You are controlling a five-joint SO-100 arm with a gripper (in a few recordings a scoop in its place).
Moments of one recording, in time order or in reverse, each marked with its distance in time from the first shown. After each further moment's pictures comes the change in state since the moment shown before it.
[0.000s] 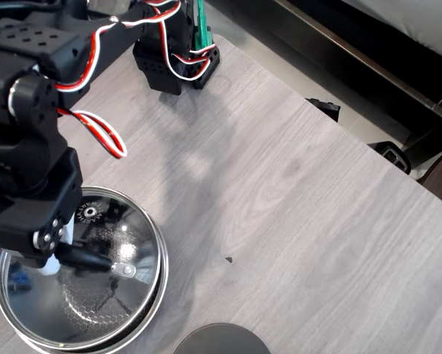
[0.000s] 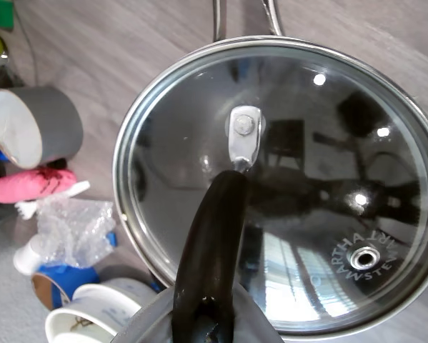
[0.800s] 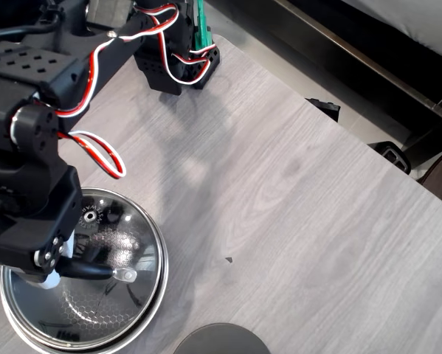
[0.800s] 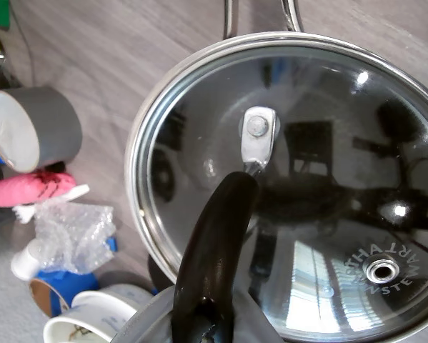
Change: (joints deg) arm 0.0 -2.1 -0.1 -2.4 0.1
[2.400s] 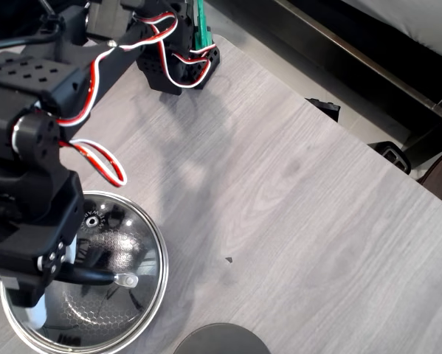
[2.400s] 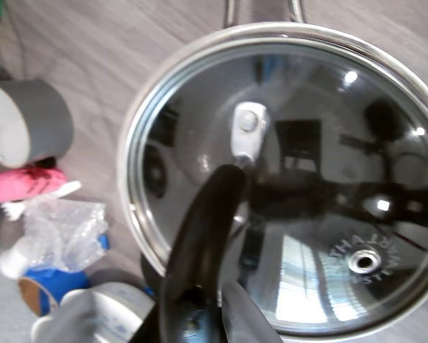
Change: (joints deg) arm -0.7 -3.5 -4.2 3.1 0.0
